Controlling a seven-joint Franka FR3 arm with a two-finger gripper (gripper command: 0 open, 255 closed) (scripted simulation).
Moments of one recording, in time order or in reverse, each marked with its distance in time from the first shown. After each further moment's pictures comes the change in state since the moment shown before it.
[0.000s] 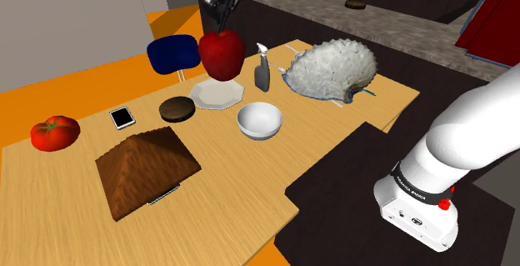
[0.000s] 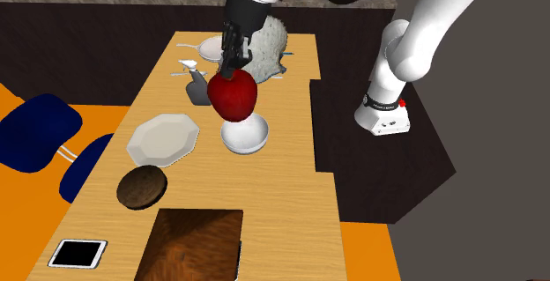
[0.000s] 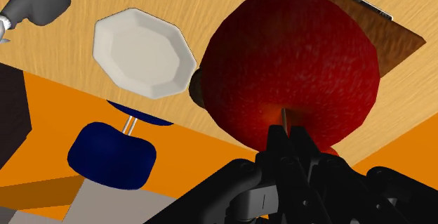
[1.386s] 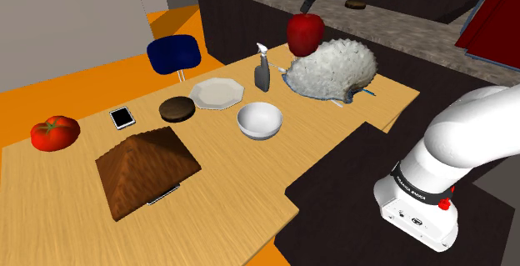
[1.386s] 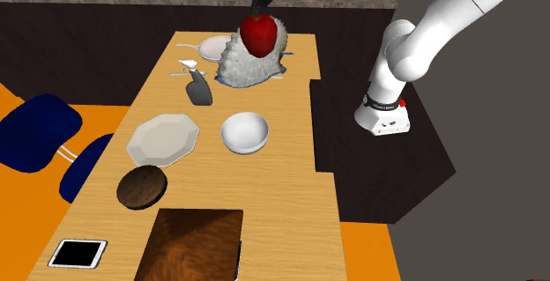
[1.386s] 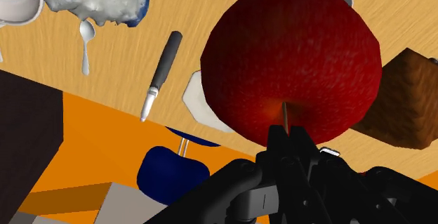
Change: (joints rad) arm -0.049 -0.278 -0.484 -0.271 0.113 -0.070 -0.584
